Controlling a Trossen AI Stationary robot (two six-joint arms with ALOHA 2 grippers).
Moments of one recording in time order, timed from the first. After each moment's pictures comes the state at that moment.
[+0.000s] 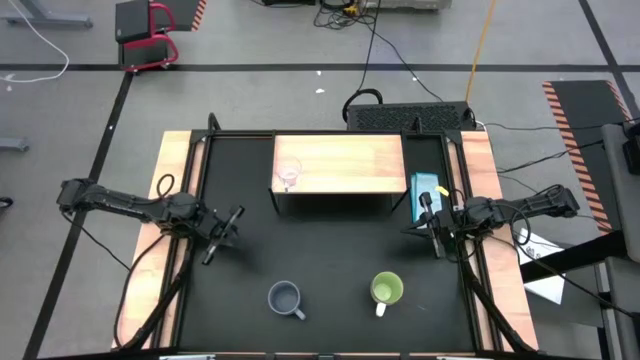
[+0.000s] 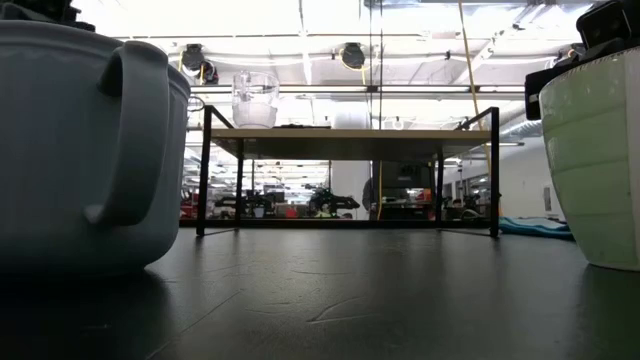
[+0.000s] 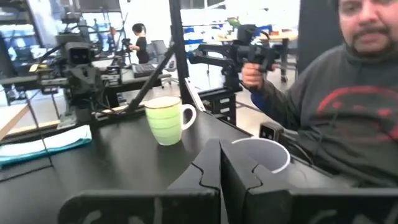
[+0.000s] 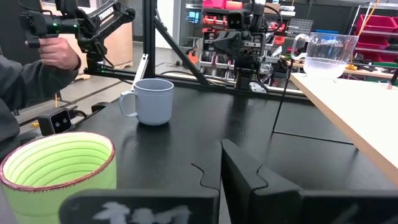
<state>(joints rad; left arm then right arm) -0.13 0.43 0.01 0.45 0.41 0.07 0.21 0.08 0.01 0.02 0.02 -0.07</state>
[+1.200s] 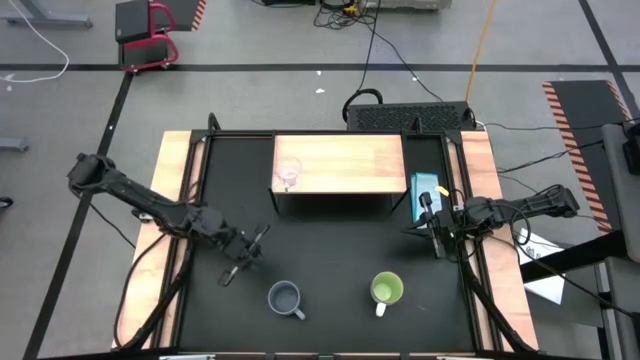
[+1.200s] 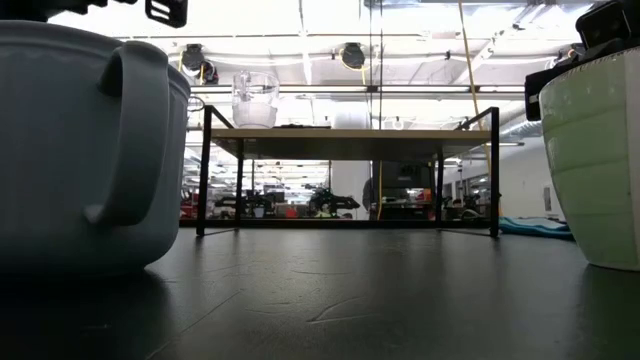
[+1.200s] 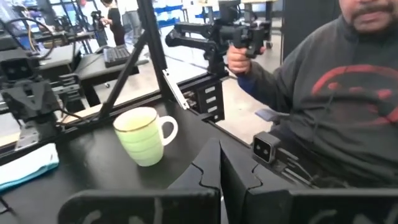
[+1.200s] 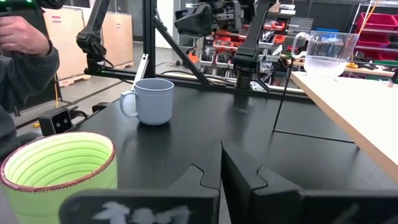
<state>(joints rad) -0.37 1.05 0.46 0.47 0.23 0.17 0.21 0.08 0.01 0.02 0.02 -0.07</state>
